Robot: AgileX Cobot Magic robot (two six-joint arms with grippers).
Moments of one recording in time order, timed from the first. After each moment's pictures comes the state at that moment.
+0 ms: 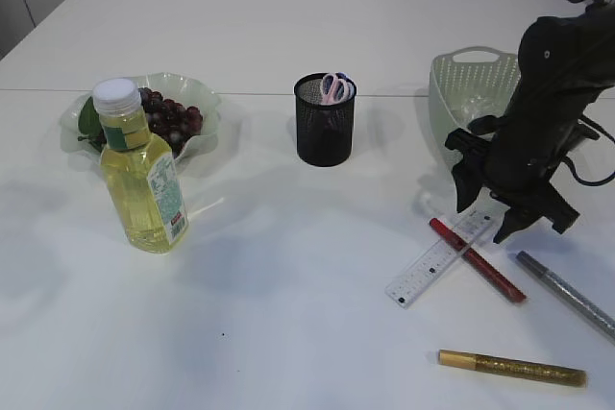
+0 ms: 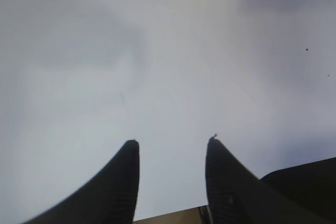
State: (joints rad) left arm -0.27 1.34 -1.09 0.00 1.16 -0.04; right arm 0.17 2.02 -1.34 0.06 0.83 1.07
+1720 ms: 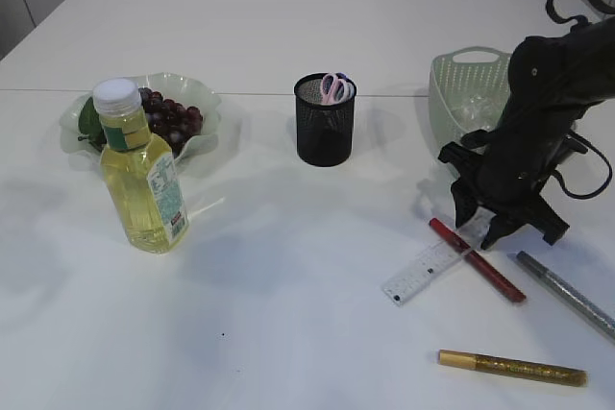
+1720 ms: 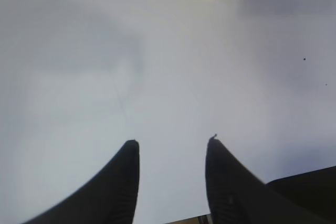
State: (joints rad) left arm -0.27 1.34 -1.09 0.00 1.13 -0.04; right arm 0.17 2.07 -1.34 0.07 0.80 1.05
